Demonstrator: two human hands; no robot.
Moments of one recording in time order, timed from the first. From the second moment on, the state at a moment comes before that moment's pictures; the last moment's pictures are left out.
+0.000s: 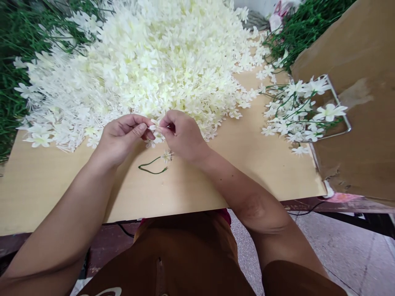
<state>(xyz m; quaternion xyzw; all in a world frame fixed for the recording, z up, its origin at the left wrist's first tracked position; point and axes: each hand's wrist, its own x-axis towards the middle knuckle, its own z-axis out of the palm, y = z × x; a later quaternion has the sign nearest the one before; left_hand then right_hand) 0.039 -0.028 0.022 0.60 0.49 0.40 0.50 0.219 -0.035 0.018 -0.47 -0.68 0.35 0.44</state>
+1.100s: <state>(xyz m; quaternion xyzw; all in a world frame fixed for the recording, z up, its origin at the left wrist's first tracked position) 0.045 -0.036 0.013 0.78 0.51 0.33 0.16 0.210 -0.044 0.011 -0.45 -0.75 0.18 0.45</state>
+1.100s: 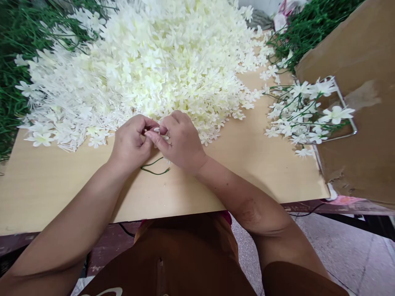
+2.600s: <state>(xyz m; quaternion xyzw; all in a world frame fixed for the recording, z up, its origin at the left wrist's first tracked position) 0.045 -0.038 0.018 0.68 0.50 0.40 0.37 0.223 -0.031 0.020 -0.37 -0.57 0.59 0.44</state>
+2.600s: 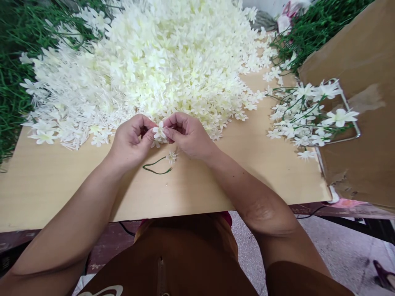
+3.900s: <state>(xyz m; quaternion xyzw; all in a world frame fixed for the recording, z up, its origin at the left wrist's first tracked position) 0.049 -0.035 0.010 0.63 0.43 0.45 0.46 0.221 -0.040 0.031 -0.36 -0.46 0.70 0.40</state>
